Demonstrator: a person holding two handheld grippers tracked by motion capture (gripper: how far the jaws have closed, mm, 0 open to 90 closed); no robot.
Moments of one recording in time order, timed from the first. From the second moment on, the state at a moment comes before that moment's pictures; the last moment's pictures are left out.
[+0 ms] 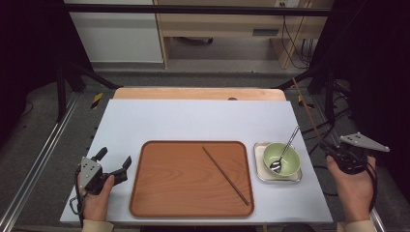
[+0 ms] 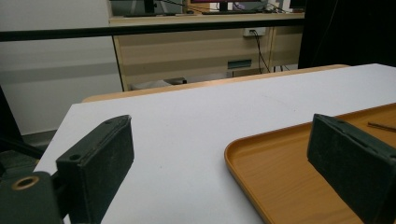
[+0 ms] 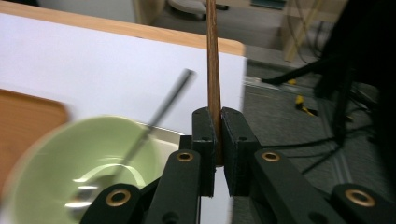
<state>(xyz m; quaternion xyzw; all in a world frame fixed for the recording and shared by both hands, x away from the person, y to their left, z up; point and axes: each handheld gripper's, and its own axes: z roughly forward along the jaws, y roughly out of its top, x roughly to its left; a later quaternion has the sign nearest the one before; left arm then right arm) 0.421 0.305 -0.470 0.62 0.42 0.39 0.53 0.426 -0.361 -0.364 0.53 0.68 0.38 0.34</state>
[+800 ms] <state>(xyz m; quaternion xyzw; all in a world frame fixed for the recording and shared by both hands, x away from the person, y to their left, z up) 0.420 0.307 -0.469 0.62 0.42 0.39 0.54 0.385 -0.214 -0.421 0.47 0.77 0.39 0.19</state>
